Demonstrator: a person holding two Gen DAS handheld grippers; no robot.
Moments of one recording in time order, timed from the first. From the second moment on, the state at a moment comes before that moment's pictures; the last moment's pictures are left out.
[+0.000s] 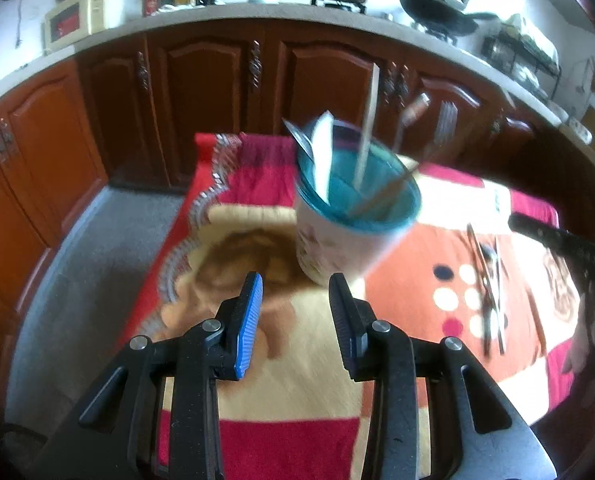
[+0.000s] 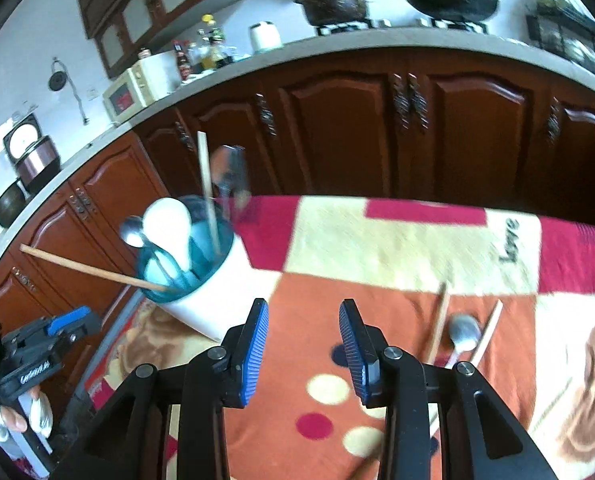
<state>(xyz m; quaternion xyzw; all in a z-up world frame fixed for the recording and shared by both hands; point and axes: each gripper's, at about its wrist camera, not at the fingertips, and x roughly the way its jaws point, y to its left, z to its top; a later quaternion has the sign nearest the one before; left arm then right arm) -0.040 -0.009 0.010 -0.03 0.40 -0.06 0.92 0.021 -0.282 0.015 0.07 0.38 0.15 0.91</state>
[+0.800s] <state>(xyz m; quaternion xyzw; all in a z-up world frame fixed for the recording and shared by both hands) -0.036 -0.154 -0.032 0.00 0.47 -0.20 0.86 0.018 -0.408 -0.063 0.15 0.44 0.06 0.88</state>
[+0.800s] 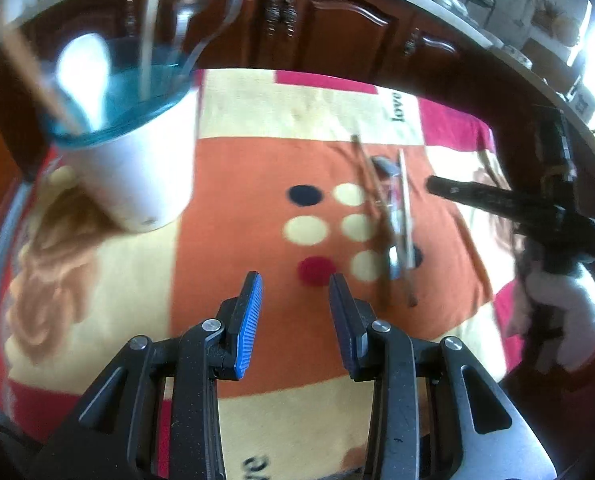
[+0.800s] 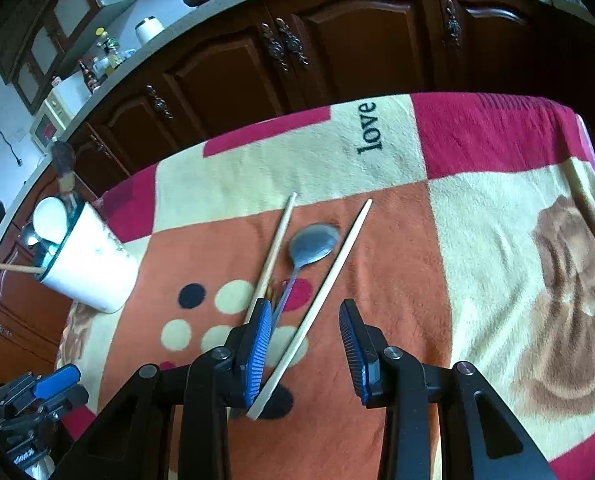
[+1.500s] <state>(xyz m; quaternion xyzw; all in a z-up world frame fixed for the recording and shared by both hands) 0.112 -0.274 -0.056 -0.04 0.52 -0.22 0.82 0.103 -0.437 -0.096 0.16 0.46 0.03 0.87</state>
